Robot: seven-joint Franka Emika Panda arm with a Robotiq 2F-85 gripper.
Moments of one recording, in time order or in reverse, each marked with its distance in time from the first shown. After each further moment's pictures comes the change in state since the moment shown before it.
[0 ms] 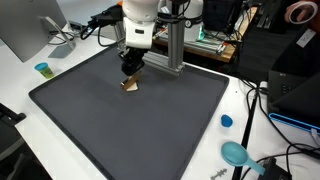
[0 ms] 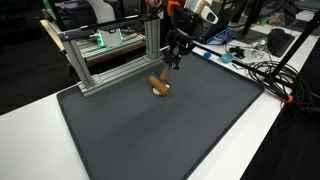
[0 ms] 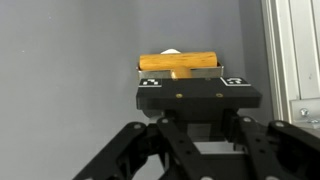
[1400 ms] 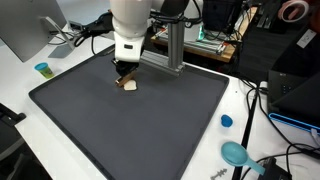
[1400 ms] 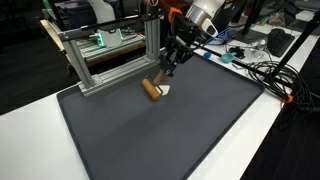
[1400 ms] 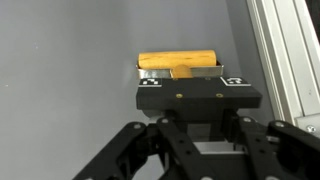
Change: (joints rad) arm 0.006 0.121 -0.027 0.141 -0.031 -0.139 0.026
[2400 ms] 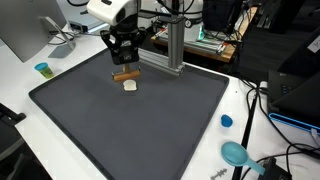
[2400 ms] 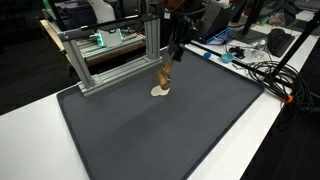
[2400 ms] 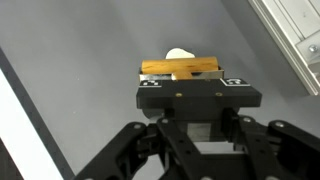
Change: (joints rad) arm -0.008 -0.141 0.002 -0.011 0.116 0.026 0.360
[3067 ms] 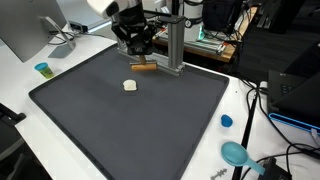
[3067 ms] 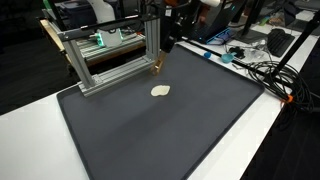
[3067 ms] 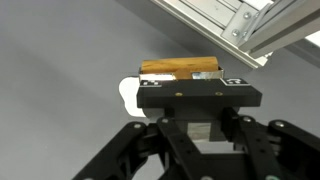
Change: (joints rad) arm -0.017 -0.026 -0.004 0.019 0.206 -0.195 0.280
